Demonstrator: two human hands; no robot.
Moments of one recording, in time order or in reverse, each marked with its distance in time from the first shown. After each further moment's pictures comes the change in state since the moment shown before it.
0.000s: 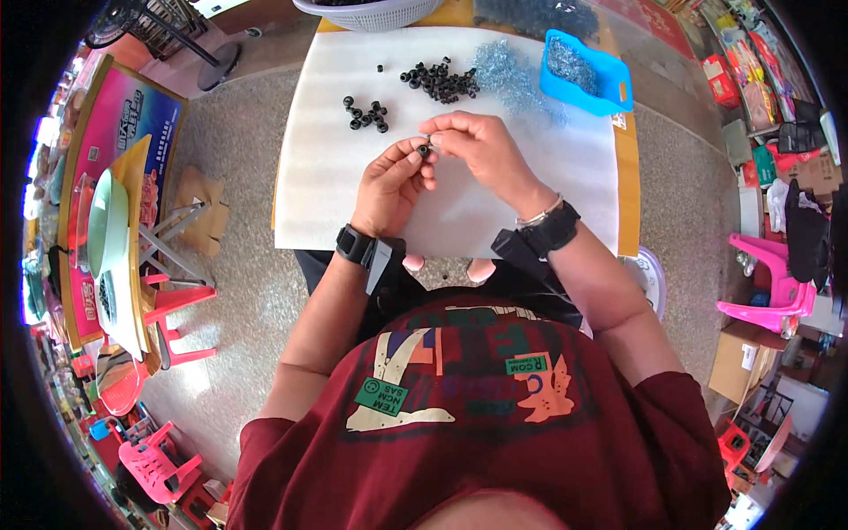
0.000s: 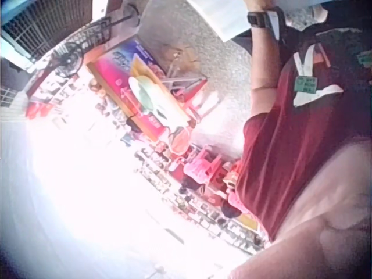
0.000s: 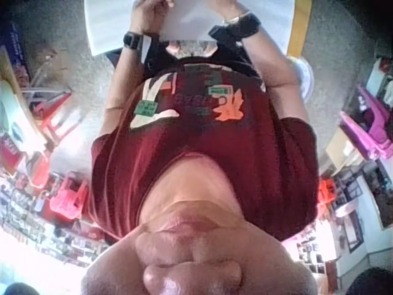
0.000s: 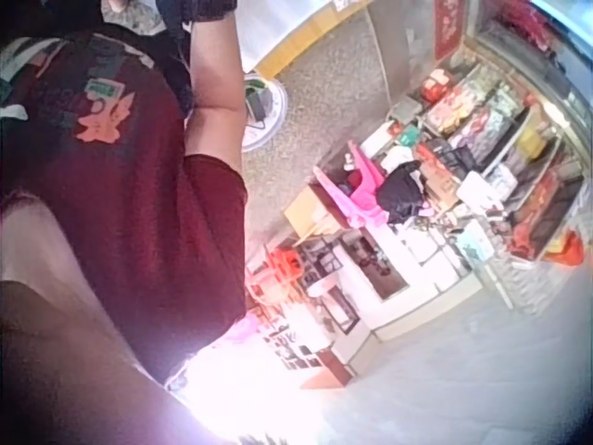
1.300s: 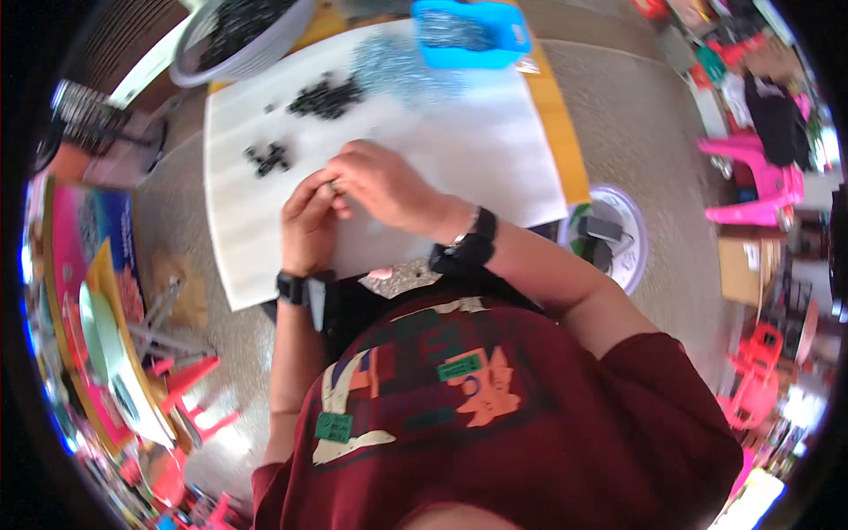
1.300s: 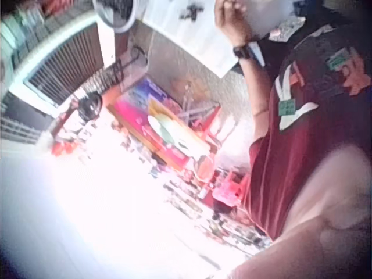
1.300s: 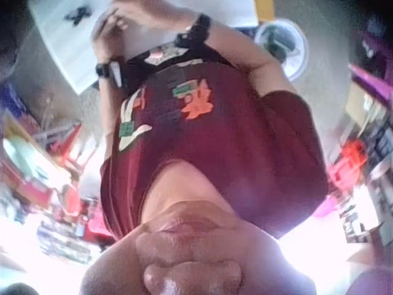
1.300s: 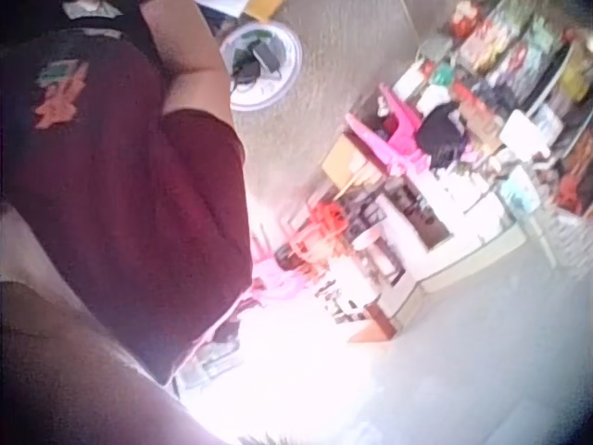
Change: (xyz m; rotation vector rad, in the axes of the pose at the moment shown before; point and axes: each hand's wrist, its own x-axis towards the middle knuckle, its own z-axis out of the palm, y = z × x) left_hand -0.002 -0.006 0.001 0.328 0.056 0.008; right_hand -0.029 0.019 0.009 -0.406 0.194 -0.562
